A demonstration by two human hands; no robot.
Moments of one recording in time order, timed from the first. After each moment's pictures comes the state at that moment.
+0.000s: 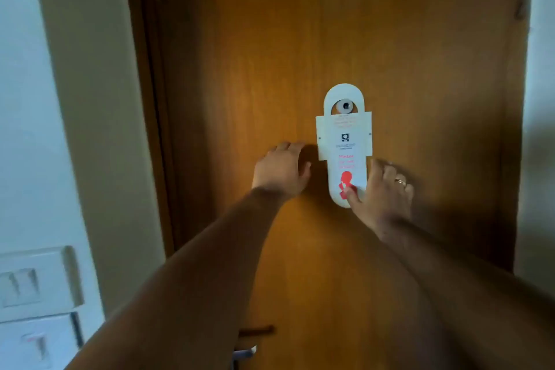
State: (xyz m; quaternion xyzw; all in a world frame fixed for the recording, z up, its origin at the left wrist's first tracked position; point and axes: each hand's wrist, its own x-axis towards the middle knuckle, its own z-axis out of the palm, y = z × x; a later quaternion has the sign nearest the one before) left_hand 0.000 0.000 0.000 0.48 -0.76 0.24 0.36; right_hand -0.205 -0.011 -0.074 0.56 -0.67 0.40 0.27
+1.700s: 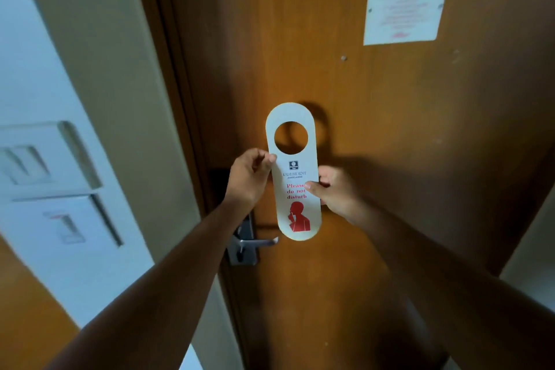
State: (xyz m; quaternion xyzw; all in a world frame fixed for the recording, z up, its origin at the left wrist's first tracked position) left_hand 0.105 -0.001 -0.197 0.50 -0.64 -0.22 0.54; right_hand -0.088 0.001 -0.213 0.67 -0.49 0.44 -0.34
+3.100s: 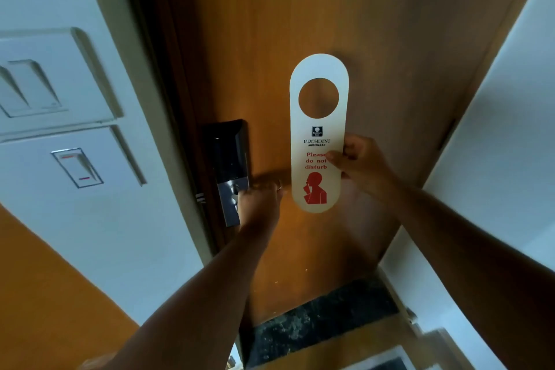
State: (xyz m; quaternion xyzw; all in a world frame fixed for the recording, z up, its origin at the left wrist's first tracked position) left_hand 0.119 0.071 -0.369 0.59 -0.77 0.06 0.24; right_hand -0.073 0.133 -0.235 0.61 -0.56 0.47 -0.31
